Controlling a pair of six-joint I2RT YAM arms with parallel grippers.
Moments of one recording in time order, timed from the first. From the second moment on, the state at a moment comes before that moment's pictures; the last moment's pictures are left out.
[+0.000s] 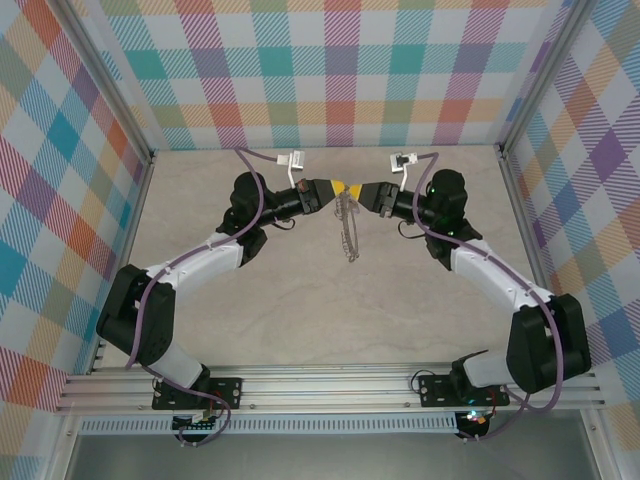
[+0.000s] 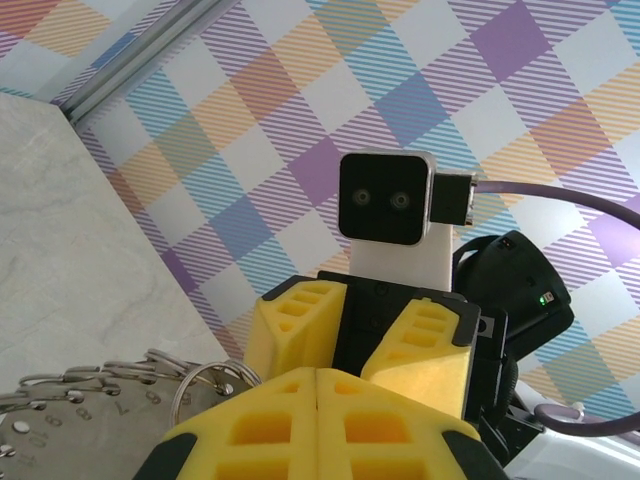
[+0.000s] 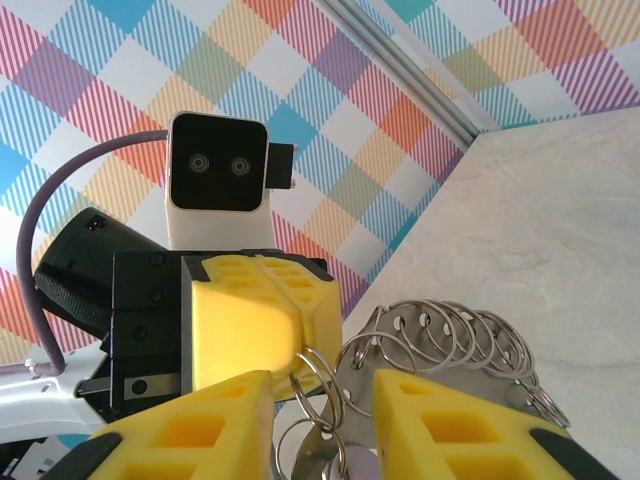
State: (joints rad) left arm -0.52 1.57 1.04 0.65 0.71 -1.02; right arm 0.35 1.37 0.92 0.45 -0.84 0.83
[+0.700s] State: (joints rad) left arm -0.52 1.57 1.04 0.65 0.71 -1.02; right arm 0.34 1.42 0.93 0.55 -0.91 0.90
